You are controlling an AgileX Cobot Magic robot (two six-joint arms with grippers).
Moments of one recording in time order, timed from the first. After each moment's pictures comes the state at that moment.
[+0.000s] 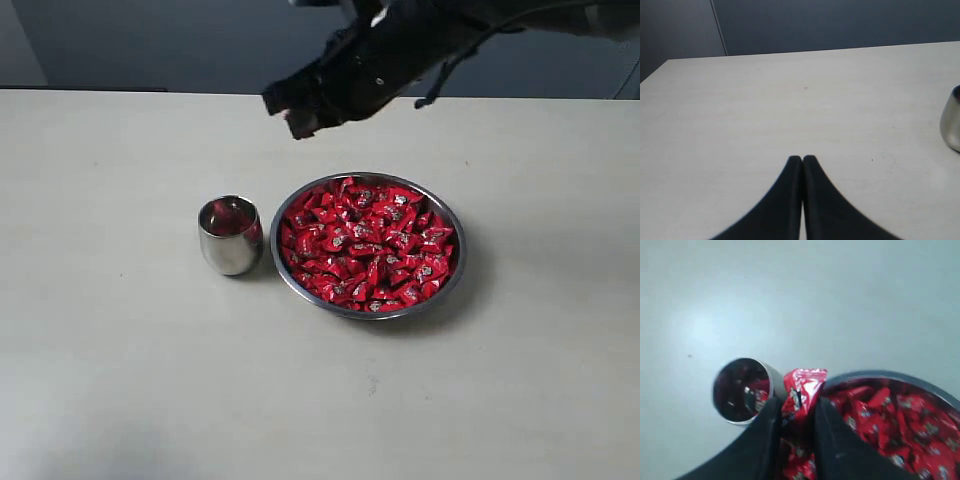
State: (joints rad) left arm 0.17 0.00 0.00 0.03 0.34 0.03; right arm 0.67 1.87 -1.50 0.49 0.67 -0.38
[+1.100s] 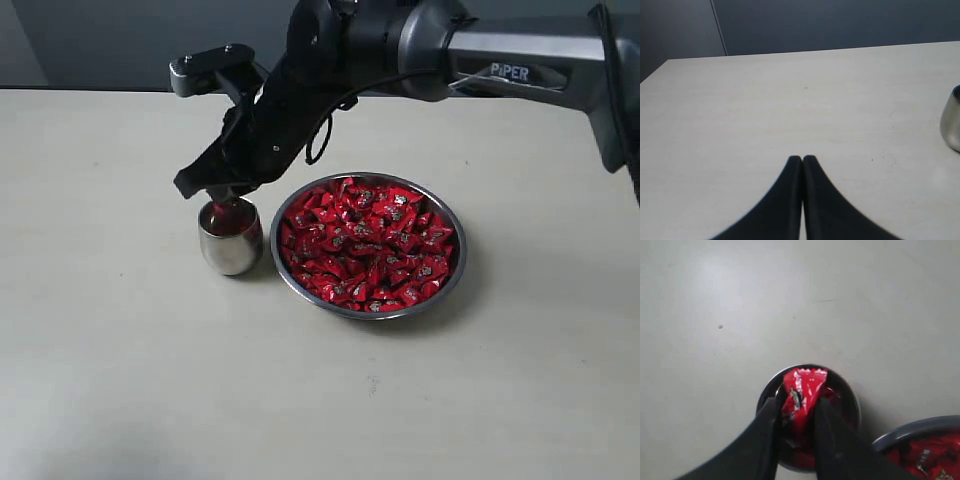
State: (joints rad) left arm 0.17 0.00 0.00 0.03 0.34 0.03; right arm 0.83 2.14 -1.72 0.42 0.74 -0.39
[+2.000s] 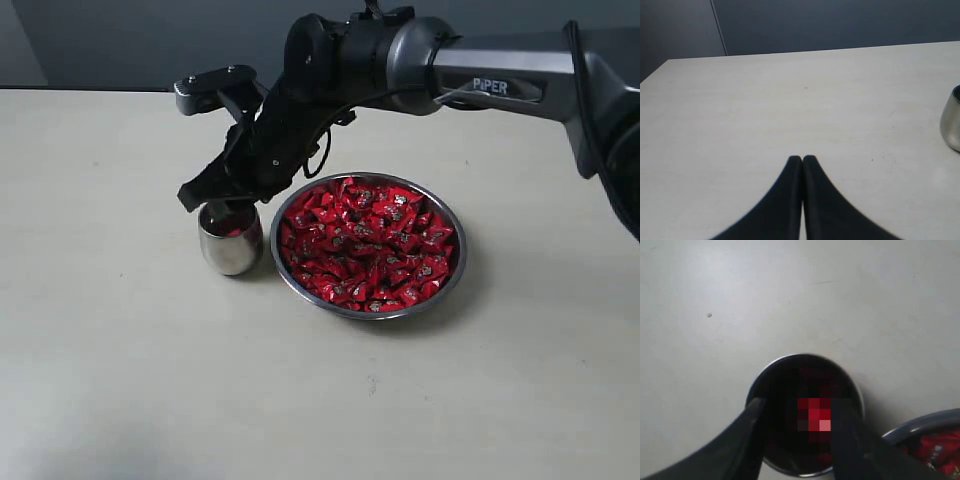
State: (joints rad) left arm 0.17 0.00 0.00 0.03 0.34 0.03; right arm 0.83 2.18 -1.72 0.42 0.74 -0.36
